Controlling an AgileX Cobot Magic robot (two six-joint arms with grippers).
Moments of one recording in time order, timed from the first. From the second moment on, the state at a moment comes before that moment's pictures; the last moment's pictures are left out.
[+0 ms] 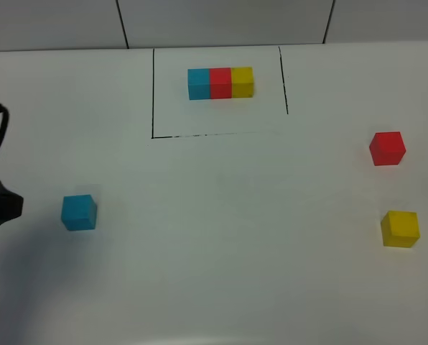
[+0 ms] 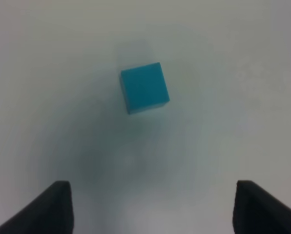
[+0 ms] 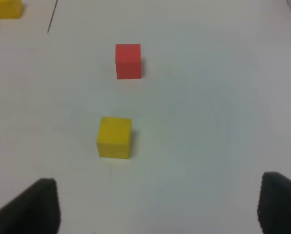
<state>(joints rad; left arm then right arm) -0.09 1.03 -0.77 -0.21 0.81 0.12 0.02 -0.01 -0.49 0.00 1.06 0.02</state>
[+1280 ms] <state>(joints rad) -0.20 1.64 -0.86 -0.14 0.57 -0.15 0.02 -0.01 -0.49 0.02 1.06 0.02</state>
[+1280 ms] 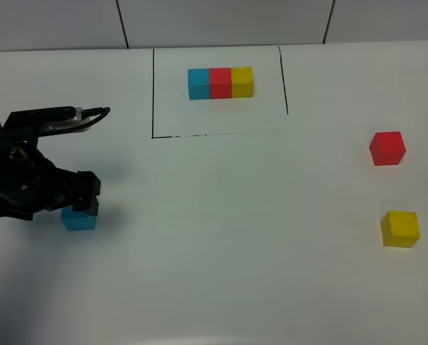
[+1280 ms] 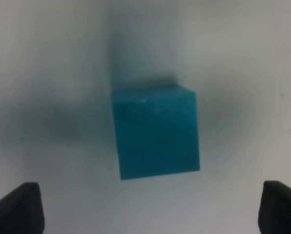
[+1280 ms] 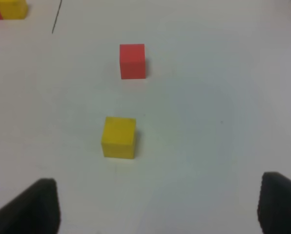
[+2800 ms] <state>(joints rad) -0.20 1.87 -0.99 -0.13 0.59 -0.17 0.02 -0.01 -0.49 0.02 1.06 0.02</state>
